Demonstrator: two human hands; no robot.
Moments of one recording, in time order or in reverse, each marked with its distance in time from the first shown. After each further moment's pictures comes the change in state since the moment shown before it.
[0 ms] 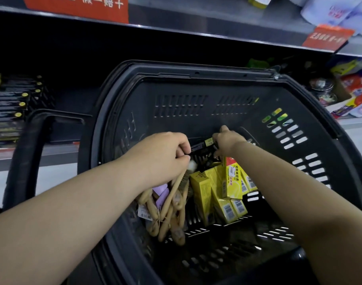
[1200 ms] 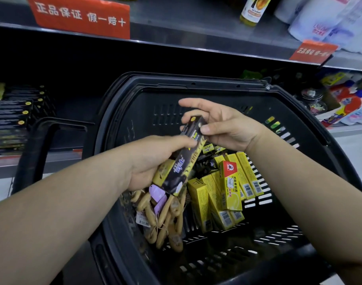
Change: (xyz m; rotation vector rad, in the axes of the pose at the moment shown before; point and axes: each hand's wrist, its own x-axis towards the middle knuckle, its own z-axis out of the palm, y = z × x) left_hand -0.003 0.018 -0.017 -1.059 -0.281 -0.425; right_hand -0.088 -0.023 -0.091 1.663 -0.401 -0.915
